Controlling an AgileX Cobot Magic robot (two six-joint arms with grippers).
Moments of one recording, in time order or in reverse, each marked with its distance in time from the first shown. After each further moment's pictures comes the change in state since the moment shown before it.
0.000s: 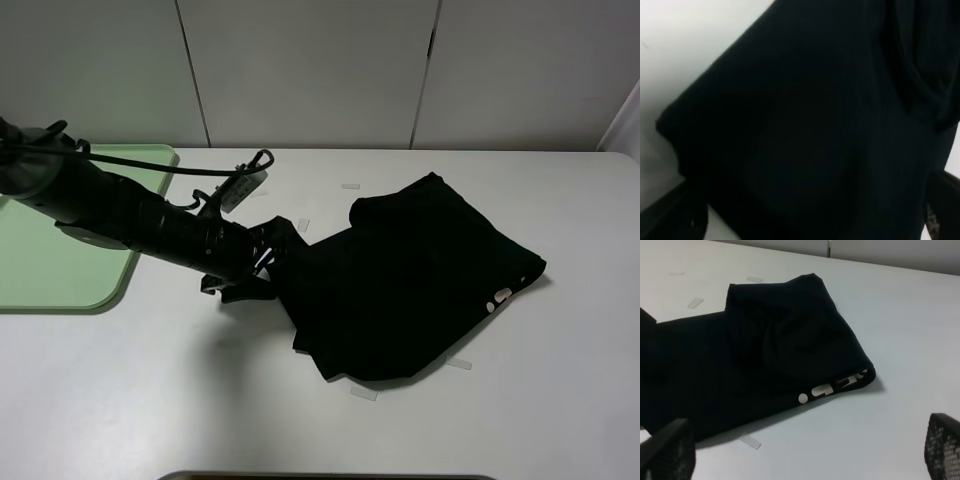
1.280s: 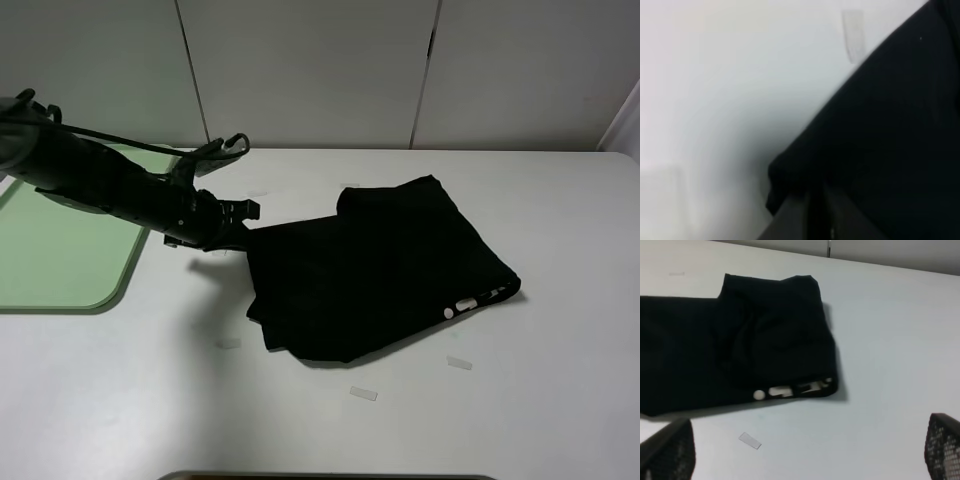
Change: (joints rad) left arm 0.149 0.002 -0.127 0.231 -0.171 0.098; right arm 0.000 0.000 0.000 0.000 0.000 0.000
